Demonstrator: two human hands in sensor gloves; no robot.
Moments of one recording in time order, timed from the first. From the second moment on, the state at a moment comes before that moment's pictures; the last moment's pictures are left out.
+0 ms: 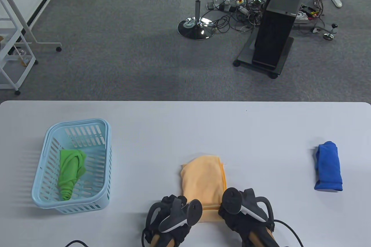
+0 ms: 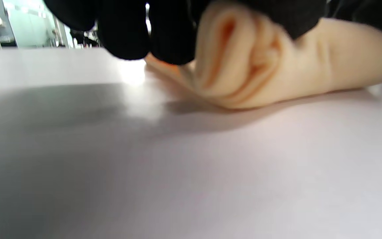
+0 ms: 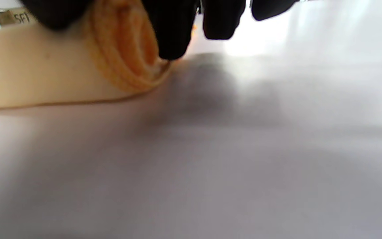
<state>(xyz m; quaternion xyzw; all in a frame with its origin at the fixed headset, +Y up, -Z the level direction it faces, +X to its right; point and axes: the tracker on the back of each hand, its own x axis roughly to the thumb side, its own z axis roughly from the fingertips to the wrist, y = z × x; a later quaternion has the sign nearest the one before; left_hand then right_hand) -0.041 -0.773 -0.245 -0.11 -0.16 -0.03 0.98 0.148 -0.770 -0.264 0.09 0.16 0.98 0.07</state>
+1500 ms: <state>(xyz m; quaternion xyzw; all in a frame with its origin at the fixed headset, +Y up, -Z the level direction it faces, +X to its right) -0.039 -0.773 -0.253 -0.08 -0.11 0.00 0.99 0.149 -0.763 -0.261 0.11 0.08 0.99 0.10</state>
